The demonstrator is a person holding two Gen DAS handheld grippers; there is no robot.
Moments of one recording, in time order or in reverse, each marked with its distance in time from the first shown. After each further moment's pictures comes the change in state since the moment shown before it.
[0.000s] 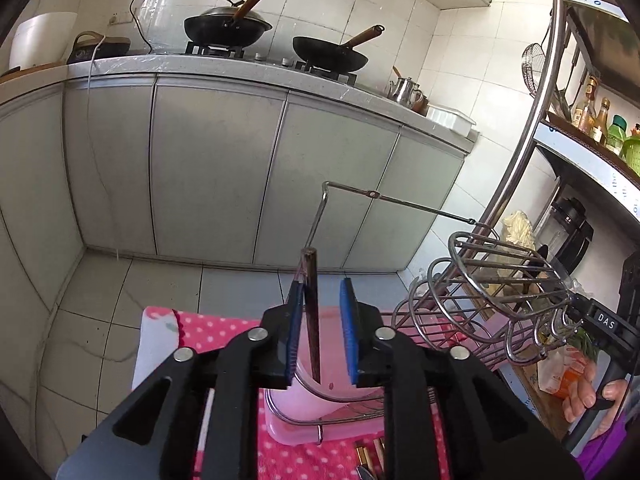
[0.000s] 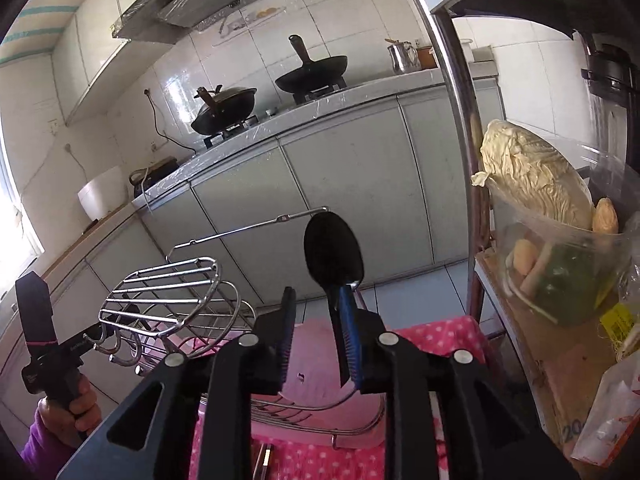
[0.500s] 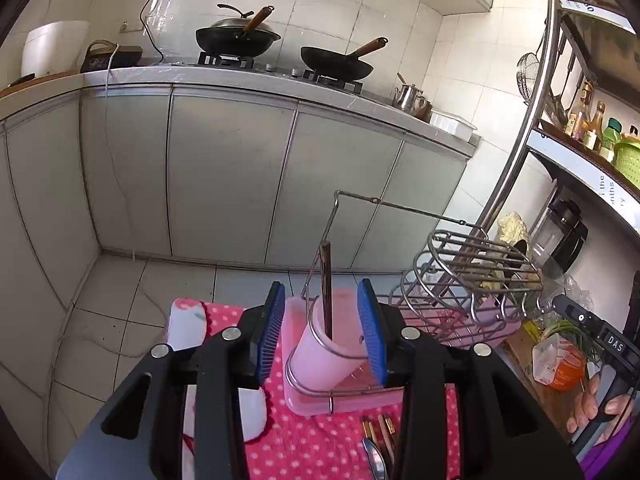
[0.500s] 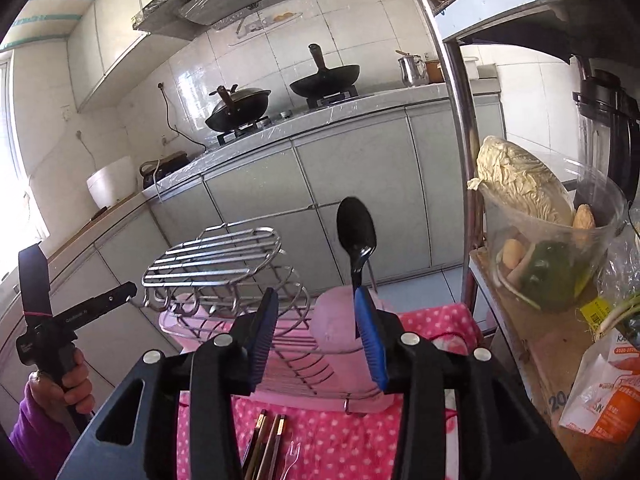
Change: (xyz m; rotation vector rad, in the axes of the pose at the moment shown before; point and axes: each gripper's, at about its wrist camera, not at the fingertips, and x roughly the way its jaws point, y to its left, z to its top) left arm -0.054 0.002 -0.006 0.007 -0.016 0.031; right arm -0.051 0.032 -0.025 -0.061 -0.010 -0.005
